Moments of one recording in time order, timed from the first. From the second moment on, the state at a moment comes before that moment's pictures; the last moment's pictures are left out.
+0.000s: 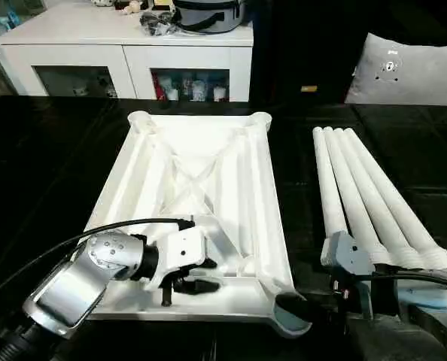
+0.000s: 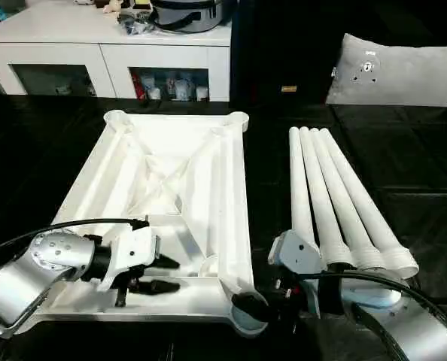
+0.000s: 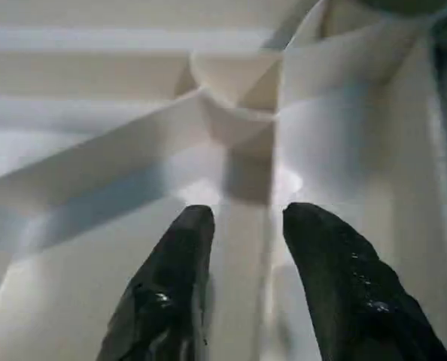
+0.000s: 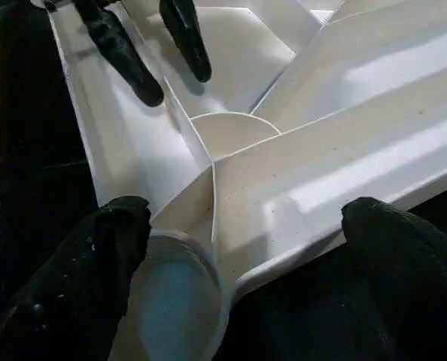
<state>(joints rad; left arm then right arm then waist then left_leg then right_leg) -0.25 0.65 -0.45 -0.17 -0.05 0.42 -1.05 0.09 -0.74 0.17 -0.47 0.34 0.56 0.86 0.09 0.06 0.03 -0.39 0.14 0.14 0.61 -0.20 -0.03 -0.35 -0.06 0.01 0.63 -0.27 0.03</state>
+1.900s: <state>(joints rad) -0.32 0.48 -0.30 0.00 -0.10 0.27 -0.89 -0.19 -0.41 0.11 -0.33 0.18 0.68 0.33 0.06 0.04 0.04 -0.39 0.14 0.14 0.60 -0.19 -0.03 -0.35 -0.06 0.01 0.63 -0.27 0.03</state>
